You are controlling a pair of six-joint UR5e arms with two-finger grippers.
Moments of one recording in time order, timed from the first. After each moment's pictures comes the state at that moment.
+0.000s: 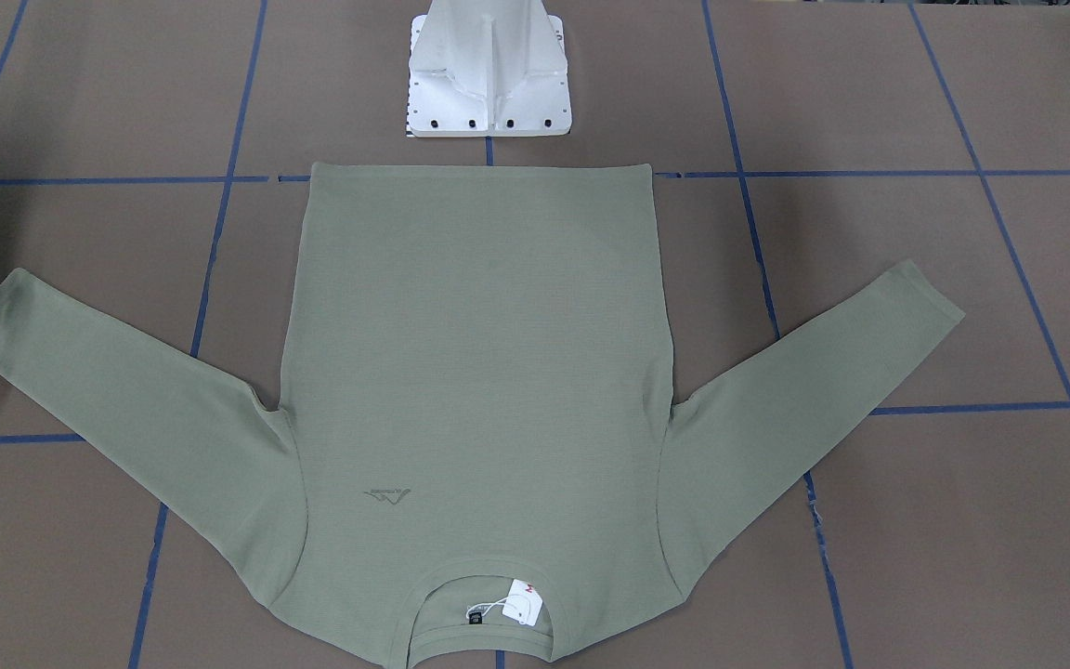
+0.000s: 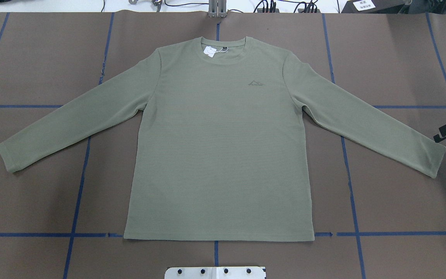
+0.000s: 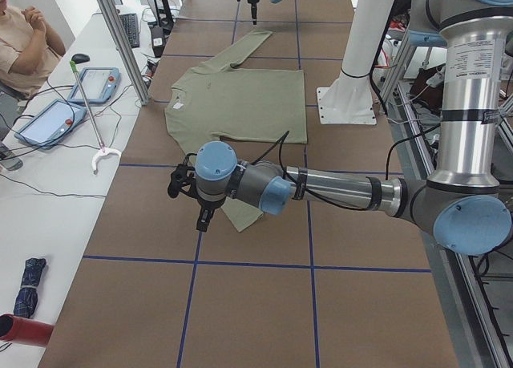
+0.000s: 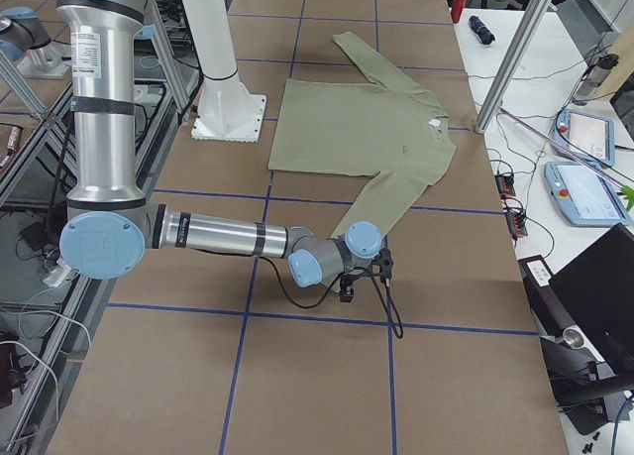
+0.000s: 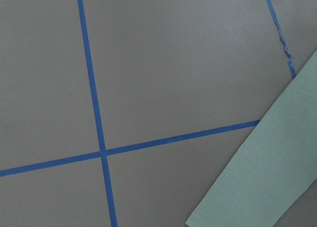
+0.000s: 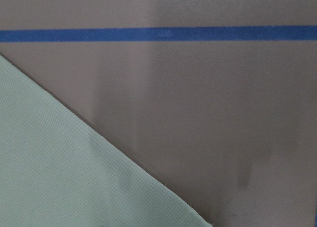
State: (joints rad) left arm -1.55 -1.55 -1.70 -1.85 -2.49 -0.12; right arm 1.21 -1.60 1.41 -1.07 2.45 0.45
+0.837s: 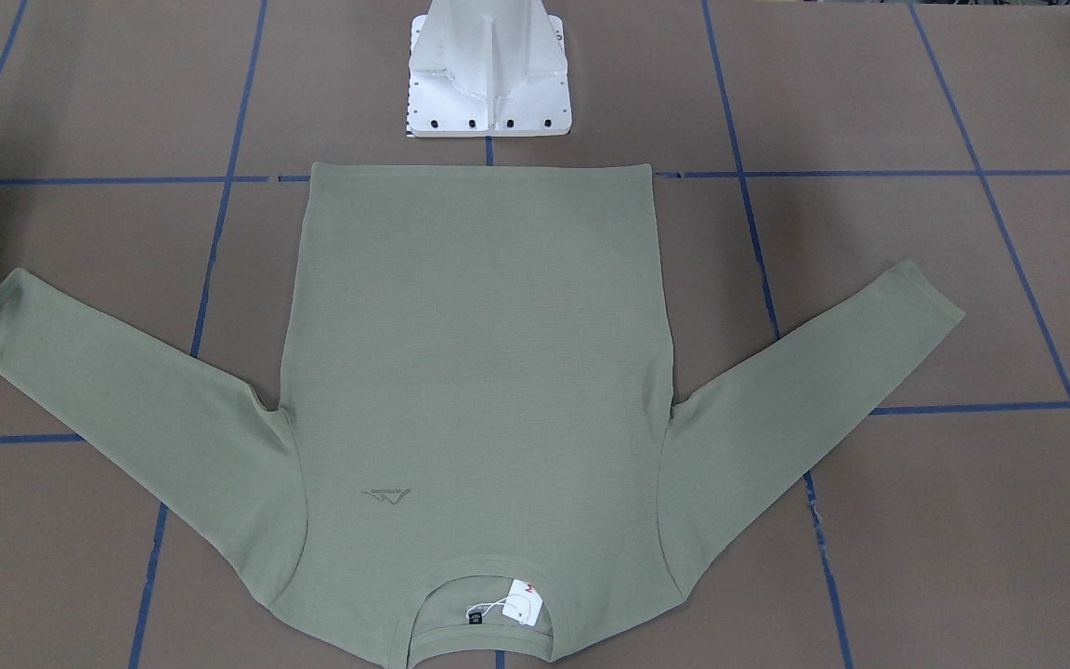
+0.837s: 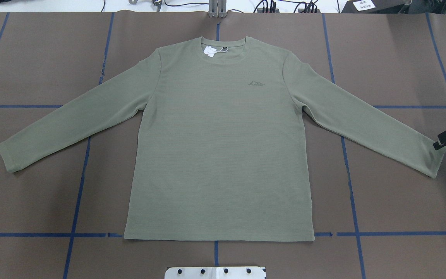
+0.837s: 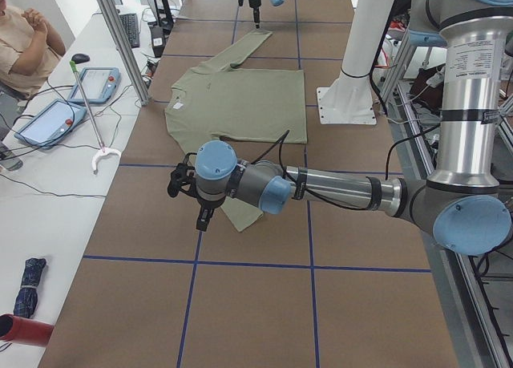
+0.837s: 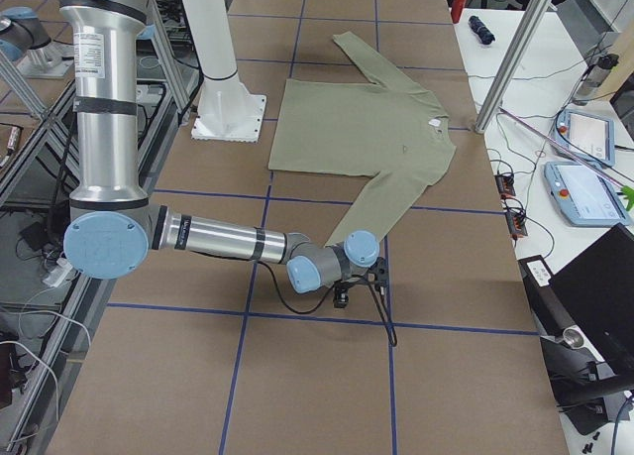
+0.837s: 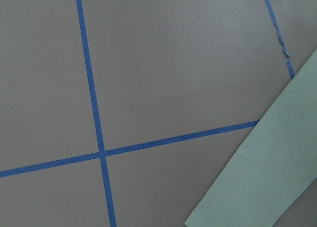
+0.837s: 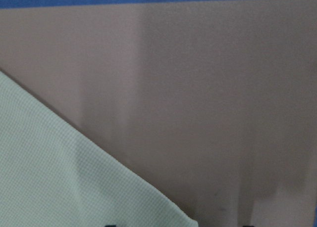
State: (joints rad) left arm -1.55 -1.55 -1.70 -1.85 -2.49 -0.12; right arm 1.19 -1.60 1.36 -1.07 2.45 0.45
